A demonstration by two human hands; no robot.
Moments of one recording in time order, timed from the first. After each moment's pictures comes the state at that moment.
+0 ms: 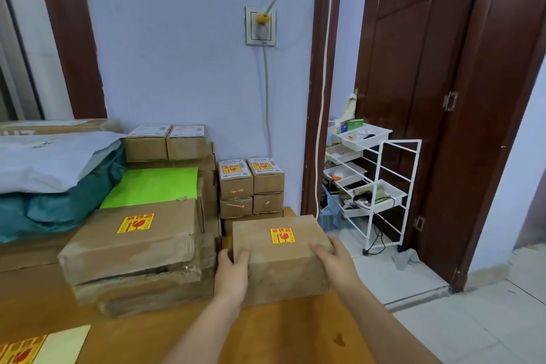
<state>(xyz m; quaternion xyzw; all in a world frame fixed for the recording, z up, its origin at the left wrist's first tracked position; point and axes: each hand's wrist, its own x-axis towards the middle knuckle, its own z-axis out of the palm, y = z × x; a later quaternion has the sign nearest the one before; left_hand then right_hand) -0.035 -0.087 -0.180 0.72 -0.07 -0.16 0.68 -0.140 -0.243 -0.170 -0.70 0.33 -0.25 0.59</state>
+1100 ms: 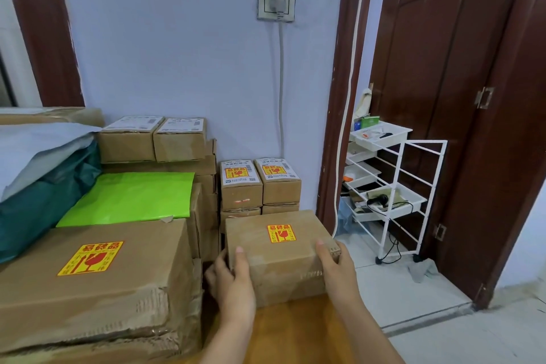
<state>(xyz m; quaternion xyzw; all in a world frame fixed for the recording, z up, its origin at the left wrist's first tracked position) 0.023 -0.133 -0.197 0.72 0.00 -0.02 0.69 -0.048 -0.272 -0.202 -0.65 0.30 -0.33 0.61</state>
